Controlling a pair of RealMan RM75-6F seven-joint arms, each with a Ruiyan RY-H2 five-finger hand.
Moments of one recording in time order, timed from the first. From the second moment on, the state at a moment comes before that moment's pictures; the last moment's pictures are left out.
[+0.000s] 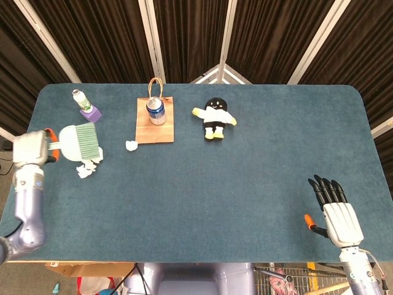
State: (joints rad) left arm -0.70 -1.26 -0.23 -1.56 0.52 1.19 0.61; right arm 0.13 -1.18 0.03 -1.67 -1.55 1.42 -0.06
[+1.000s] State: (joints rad) left arm -0.97 -1.72 -0.38 -1.15 0.17 1.11 0.94; right arm 0.13 -1.15 0.03 -1.68 -1.52 1.40 -0.02
